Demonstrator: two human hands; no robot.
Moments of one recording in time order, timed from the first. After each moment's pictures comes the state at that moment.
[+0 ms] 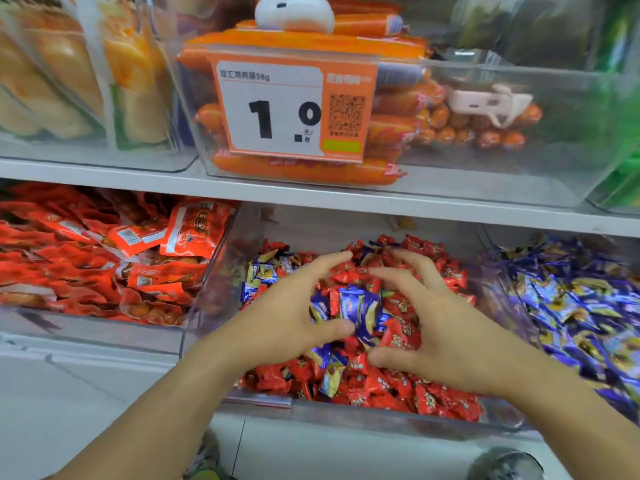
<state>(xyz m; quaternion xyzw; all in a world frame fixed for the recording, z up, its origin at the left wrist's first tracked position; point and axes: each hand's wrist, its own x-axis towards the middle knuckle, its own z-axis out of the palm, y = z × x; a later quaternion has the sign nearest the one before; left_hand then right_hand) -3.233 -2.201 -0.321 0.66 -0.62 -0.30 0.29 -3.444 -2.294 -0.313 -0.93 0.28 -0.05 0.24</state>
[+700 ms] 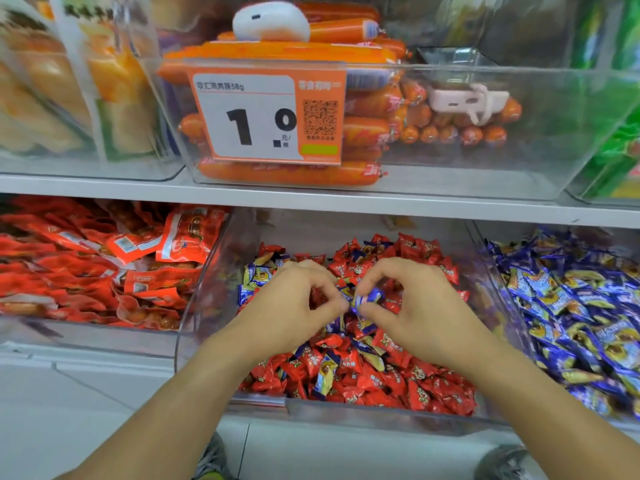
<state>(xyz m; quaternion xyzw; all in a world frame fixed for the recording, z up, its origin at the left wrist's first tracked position) -3.237 -2.214 -0.328 0.70 -0.62 -0.23 0.28 -3.421 -2.294 -0.315 -0.89 0.32 -0.21 0.25</state>
